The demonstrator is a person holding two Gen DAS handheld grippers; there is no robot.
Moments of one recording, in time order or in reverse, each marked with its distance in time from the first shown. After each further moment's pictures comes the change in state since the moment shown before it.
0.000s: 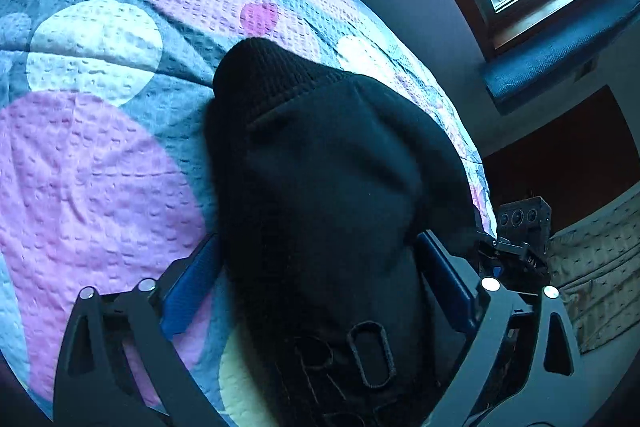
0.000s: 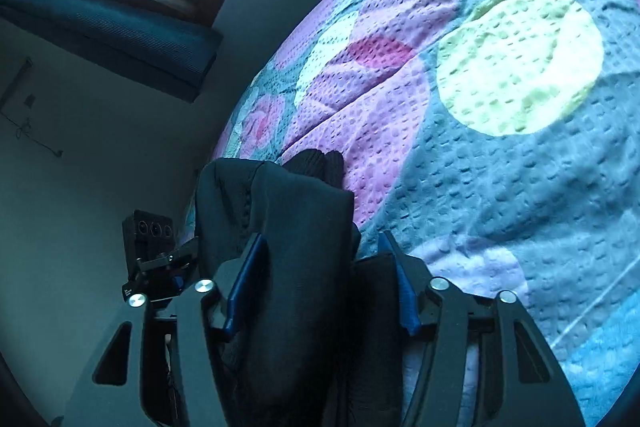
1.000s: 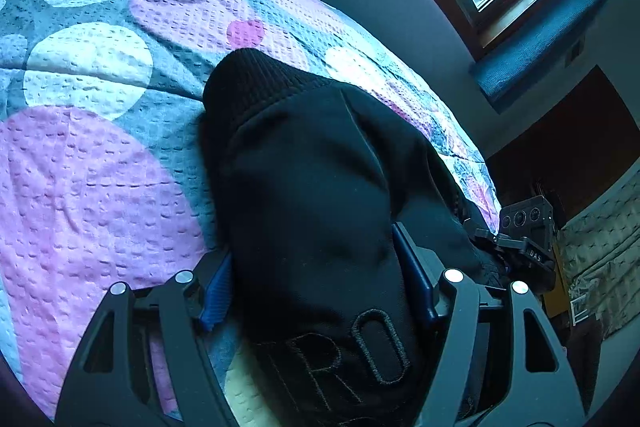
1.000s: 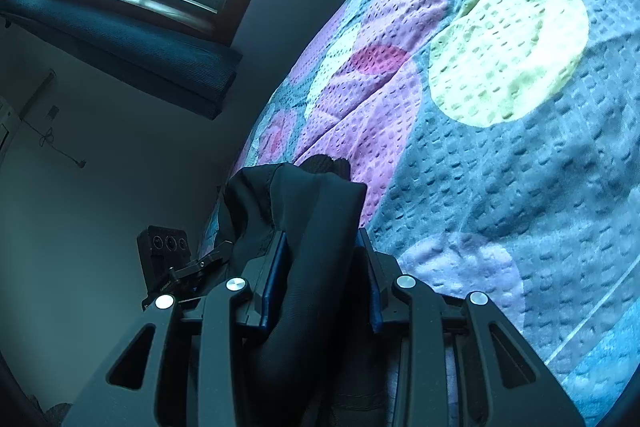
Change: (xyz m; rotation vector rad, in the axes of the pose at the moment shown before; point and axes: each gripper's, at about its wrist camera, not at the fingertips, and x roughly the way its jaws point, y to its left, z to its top) left arm 0.002 0.006 -0.010 0.081 -0.091 -0.006; right arm -0.014 -0.027 -0.016 -0.016 -0.080 0.094
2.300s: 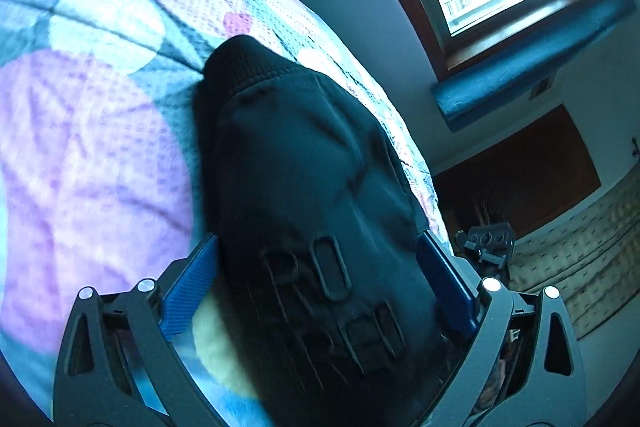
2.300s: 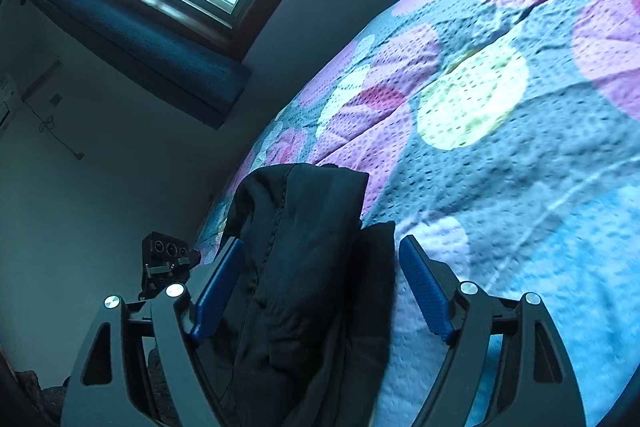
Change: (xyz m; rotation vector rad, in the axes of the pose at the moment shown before) left arm -0.044 0.008 -0.015 -0.151 0.011 -0.201; right arm -0.078 0.031 -0.027 -0.074 -0.100 -0.067
